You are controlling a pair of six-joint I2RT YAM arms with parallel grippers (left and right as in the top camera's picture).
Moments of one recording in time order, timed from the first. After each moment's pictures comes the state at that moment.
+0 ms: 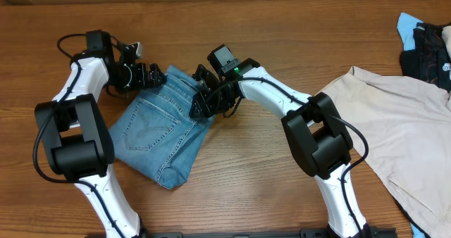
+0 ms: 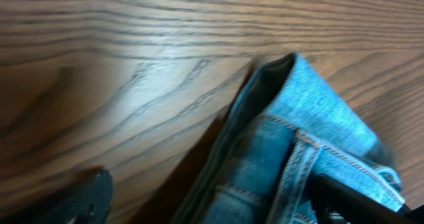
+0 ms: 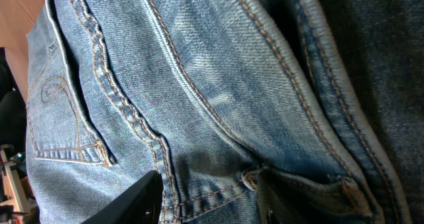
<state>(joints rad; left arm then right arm) 0.18 2.17 1.55 -0.72 0.52 0.11 0.59 2.31 1.74 -0.70 -0.65 0.18</state>
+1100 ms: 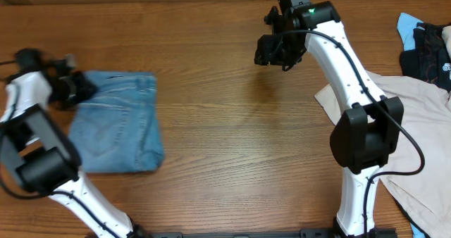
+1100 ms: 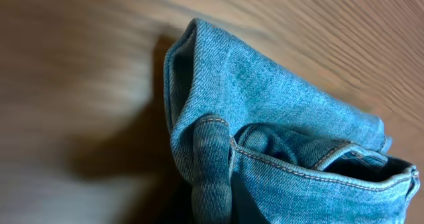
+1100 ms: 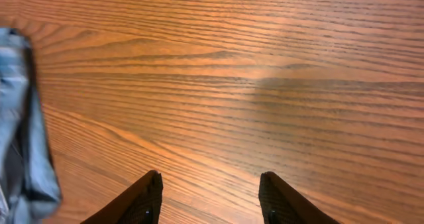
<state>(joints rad) 0.56 2.18 1.62 -0.75 0.43 0.02 0.27 2.19 2.08 -1.19 -0.31 0.17</state>
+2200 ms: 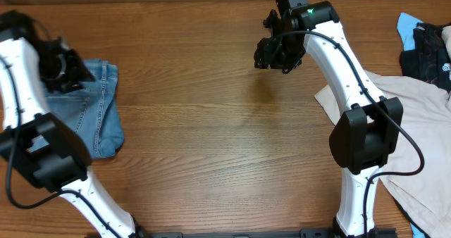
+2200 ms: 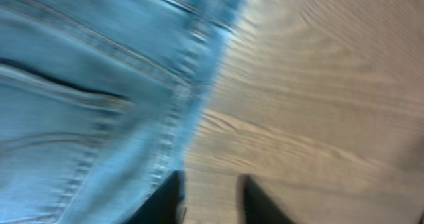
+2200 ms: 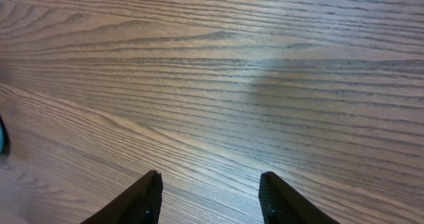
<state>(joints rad) 0.42 2.16 2.07 -1.44 0.29 -0.05 0.28 2.19 2.08 -1.24 -0.30 0.17</state>
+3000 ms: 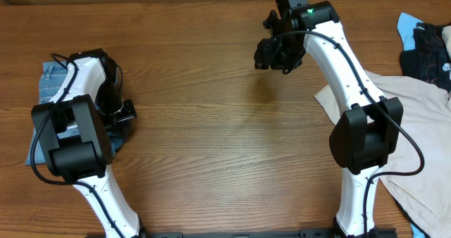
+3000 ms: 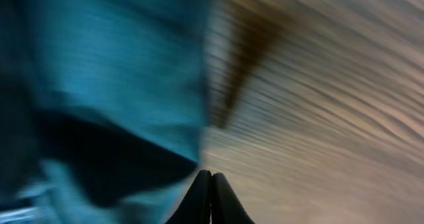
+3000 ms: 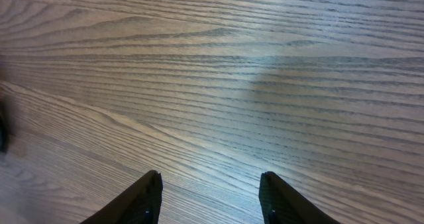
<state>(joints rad) 0.21 2.16 1.55 -1.37 -0.05 -0.26 0.28 2.19 2.08 -1.25 -0.30 0.17</state>
